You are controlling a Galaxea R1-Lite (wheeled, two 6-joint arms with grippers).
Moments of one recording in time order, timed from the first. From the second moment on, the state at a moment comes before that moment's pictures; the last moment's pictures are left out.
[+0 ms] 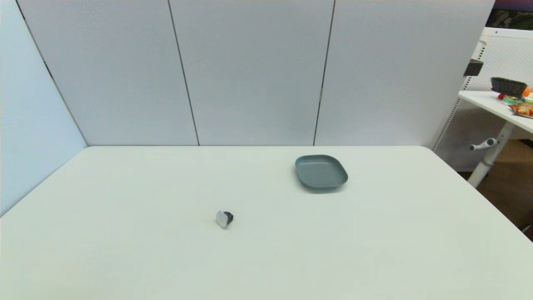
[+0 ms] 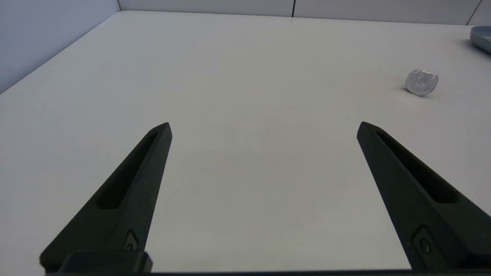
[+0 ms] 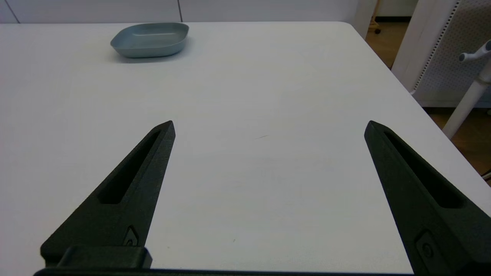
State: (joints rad) left arm 0.00 0.00 0.00 0.00 0.01 -0.01; right arm 0.01 0.00 0.00 -0.02 0.00 0.00
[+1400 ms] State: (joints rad) left arm -0.12 0.66 -0.40 -0.03 -0.07 0.25; right arm 0.01 0.00 0.00 -0.02 0.00 0.00
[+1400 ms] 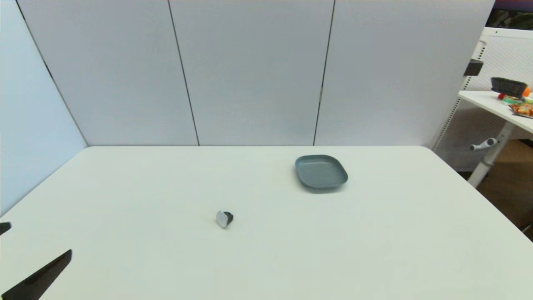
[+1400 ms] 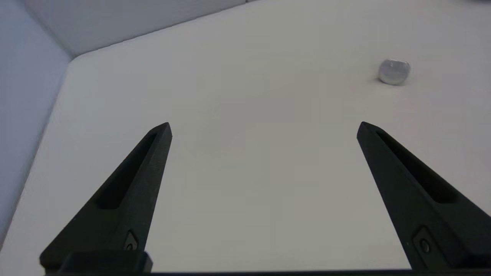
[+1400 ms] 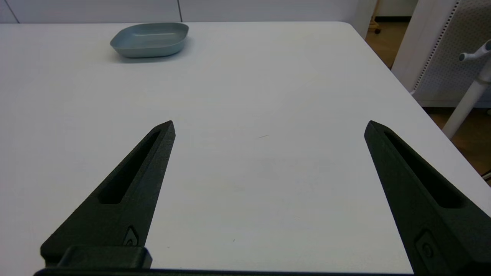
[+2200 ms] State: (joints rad) left arm -0.53 1.48 -0.45 -0.60 -0.10 0.21; right arm 0.01 0.00 0.00 -0.02 0.00 0.00
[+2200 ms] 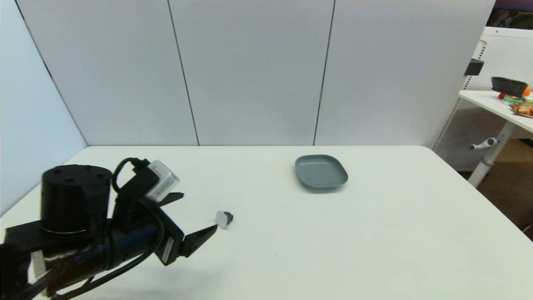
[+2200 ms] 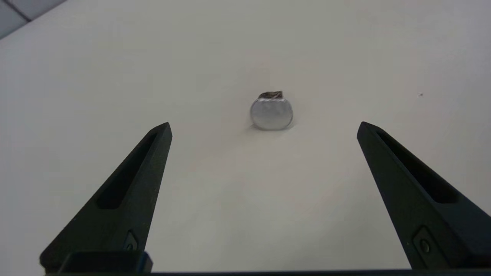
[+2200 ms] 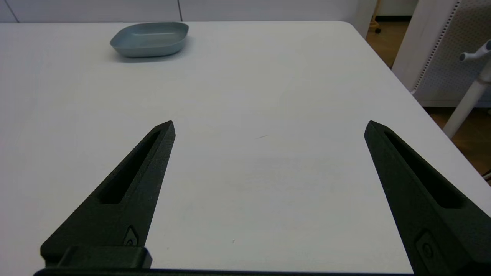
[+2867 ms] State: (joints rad) left arm -0.58 1.75 -0.43 -0.91 -0.09 0.17; right arm 0.01 0.00 0.00 -0.02 0.00 0.00
